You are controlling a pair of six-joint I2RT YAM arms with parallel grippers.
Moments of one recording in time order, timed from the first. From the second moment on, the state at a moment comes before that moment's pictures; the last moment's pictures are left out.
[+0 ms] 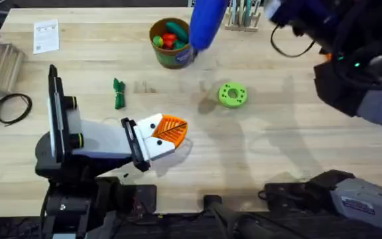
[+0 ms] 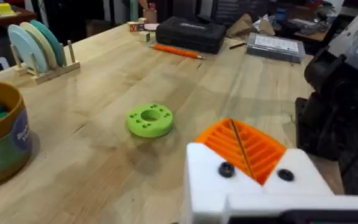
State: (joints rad) left arm 0.01 0.01 0.01 -0.13 1.18 0.02; right arm 0.36 1.24 0.74 1.00 -0.70 0.73
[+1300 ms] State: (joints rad) left arm 0.01 0.01 0.01 -0.13 1.18 0.02; right arm 0.76 1.29 0.73 1.01 -0.79 0.26
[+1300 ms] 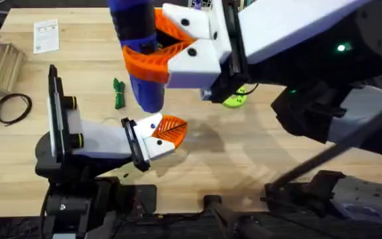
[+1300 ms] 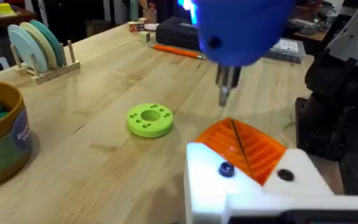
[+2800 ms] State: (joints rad) left arm 0.01 0.01 0.01 -0.13 1.18 0.02; right arm 0.77 1.36 0.68 1.17 -0.87 0.29
